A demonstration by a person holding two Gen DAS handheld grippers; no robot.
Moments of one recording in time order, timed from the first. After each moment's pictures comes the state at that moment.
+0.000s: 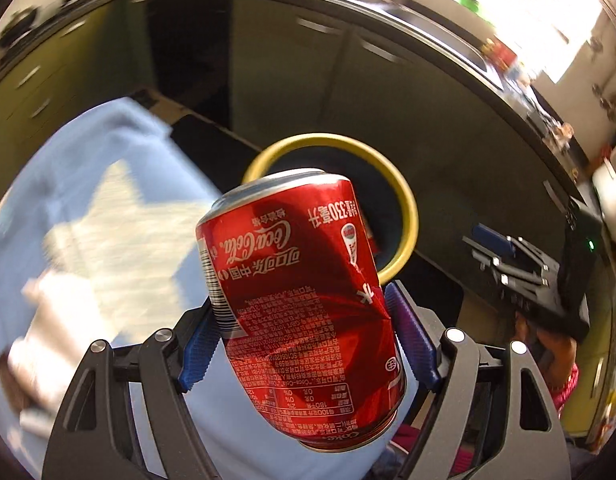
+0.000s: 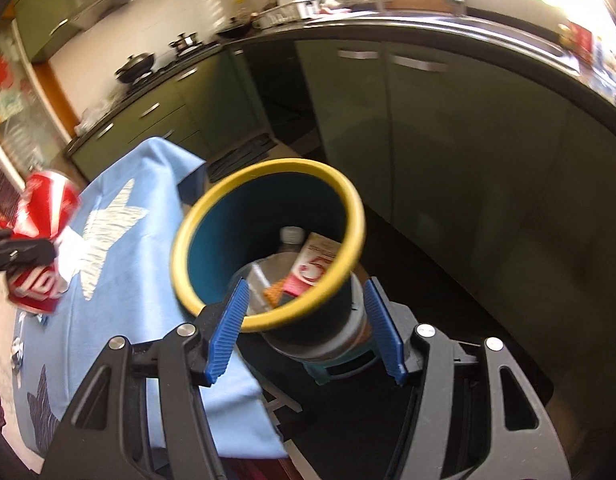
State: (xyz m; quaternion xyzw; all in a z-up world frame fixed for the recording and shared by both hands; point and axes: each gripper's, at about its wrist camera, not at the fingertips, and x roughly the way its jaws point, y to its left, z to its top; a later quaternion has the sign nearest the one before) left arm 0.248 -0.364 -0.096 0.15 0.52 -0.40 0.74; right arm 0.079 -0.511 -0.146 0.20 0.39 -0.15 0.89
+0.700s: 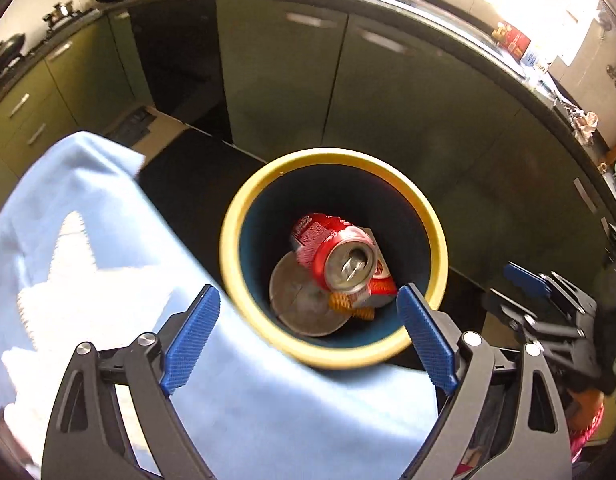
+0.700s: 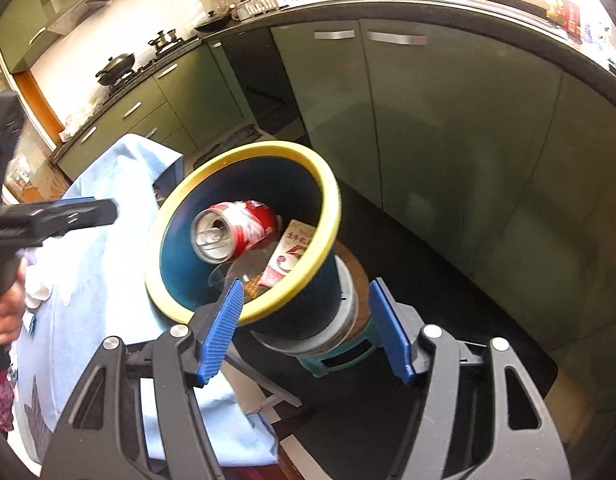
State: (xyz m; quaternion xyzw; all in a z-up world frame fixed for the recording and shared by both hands) left arm 0.272 -0.423 -0.134 0.17 0.49 -0.37 0.77; right arm 0.090 -0.522 -0.172 0.22 0.41 -0.16 0.87
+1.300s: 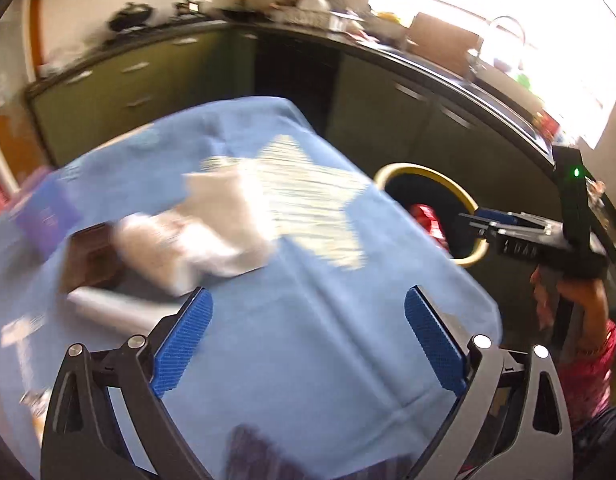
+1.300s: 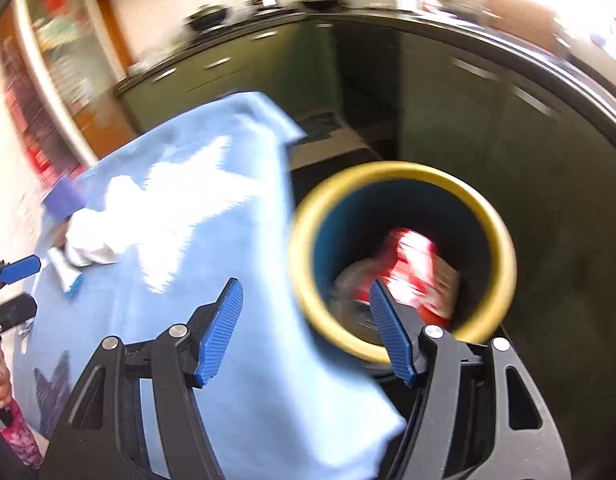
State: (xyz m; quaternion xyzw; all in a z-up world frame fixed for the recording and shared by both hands) left arm 0.200 -0.152 -0.106 0.06 0.42 -0.26 0.87; right arm 0.181 -0.383 -0.129 0.11 0.43 -0.02 0.90
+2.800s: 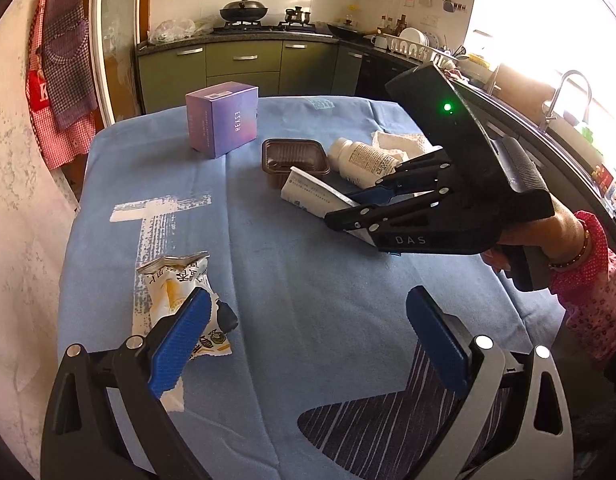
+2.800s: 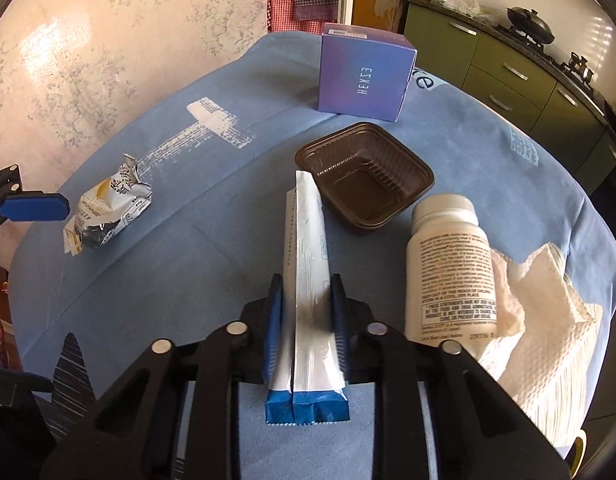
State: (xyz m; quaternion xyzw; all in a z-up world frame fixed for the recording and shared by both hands) left arm 0.150 0.004 -0.139 0.00 0.40 -0.13 0.90; right arm 0.279 -0.066 -0.166 -0.19 0.46 0.33 0.80
